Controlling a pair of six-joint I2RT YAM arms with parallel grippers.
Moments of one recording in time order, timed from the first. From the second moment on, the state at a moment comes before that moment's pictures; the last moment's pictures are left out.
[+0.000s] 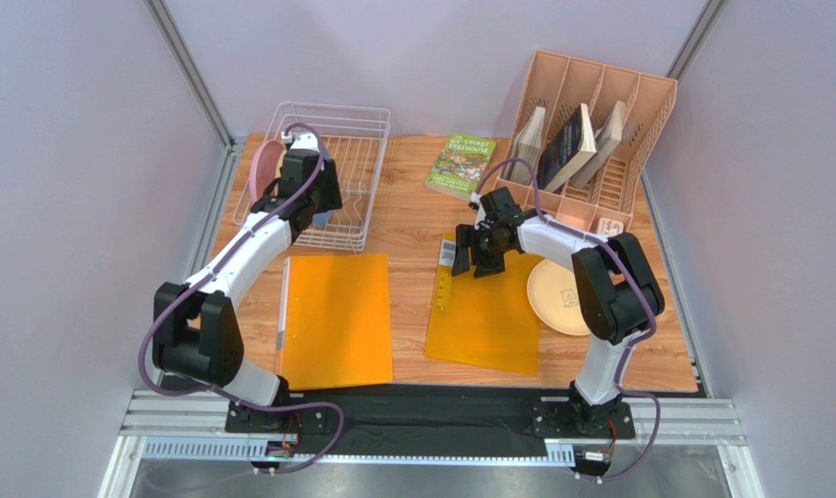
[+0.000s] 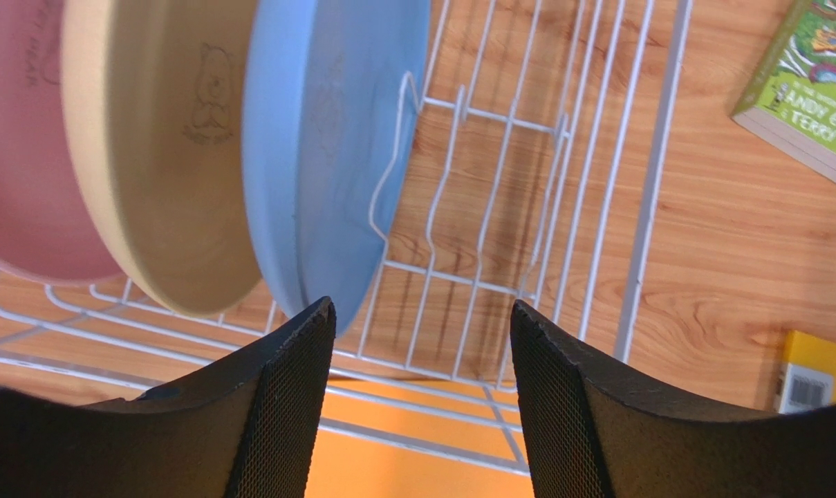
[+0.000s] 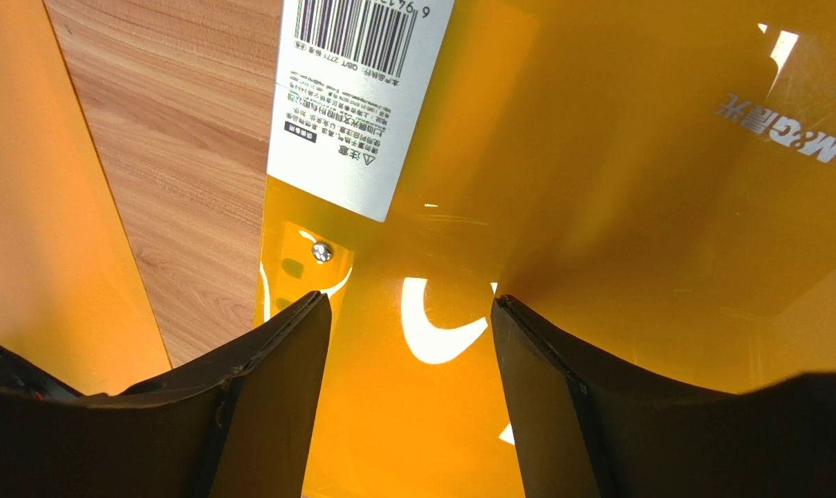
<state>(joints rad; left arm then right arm) -0.25 1.50 1.17 -0.29 -0.24 -0.27 0.42 1.84 1.16 -0.44 -0.33 0.38</state>
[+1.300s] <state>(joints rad) -0.25 1.64 1.21 -0.13 -0.63 -0.05 0.44 1.84 1.25 -0.56 -0.19 0.32</state>
